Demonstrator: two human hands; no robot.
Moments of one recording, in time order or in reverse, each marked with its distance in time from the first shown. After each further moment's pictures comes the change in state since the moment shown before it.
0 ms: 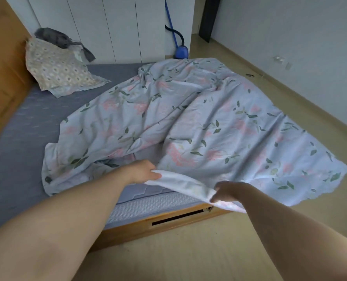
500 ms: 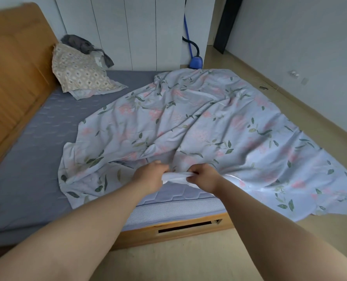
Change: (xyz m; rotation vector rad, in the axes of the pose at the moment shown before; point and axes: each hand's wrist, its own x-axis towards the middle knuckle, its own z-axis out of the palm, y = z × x) left_hand -0.008 -0.023 0.010 0.093 0.342 0.058; right_hand -0.006 -0.095 -0.019 0.440 0.258 -0.481
